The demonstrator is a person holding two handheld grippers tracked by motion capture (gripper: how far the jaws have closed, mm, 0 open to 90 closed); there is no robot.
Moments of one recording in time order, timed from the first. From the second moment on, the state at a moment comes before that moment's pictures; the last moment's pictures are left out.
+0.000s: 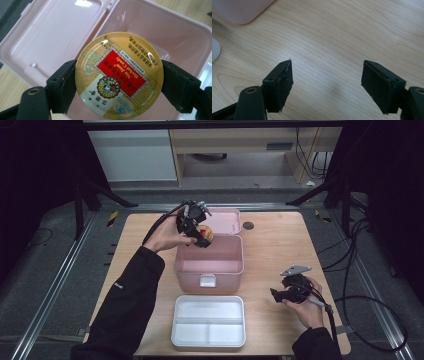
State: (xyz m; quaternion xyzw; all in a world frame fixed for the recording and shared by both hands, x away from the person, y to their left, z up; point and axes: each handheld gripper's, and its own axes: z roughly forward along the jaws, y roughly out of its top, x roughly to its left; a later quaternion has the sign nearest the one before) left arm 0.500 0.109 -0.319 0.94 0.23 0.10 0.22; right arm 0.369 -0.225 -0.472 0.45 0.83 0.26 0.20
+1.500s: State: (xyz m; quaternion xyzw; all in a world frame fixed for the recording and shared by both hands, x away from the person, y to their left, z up) left arm 0.522 0.043 -0.401 0.97 0.21 0.04 0.15; right arm 0.370 -0.225 -0.473 0.45 0.83 0.26 0.20
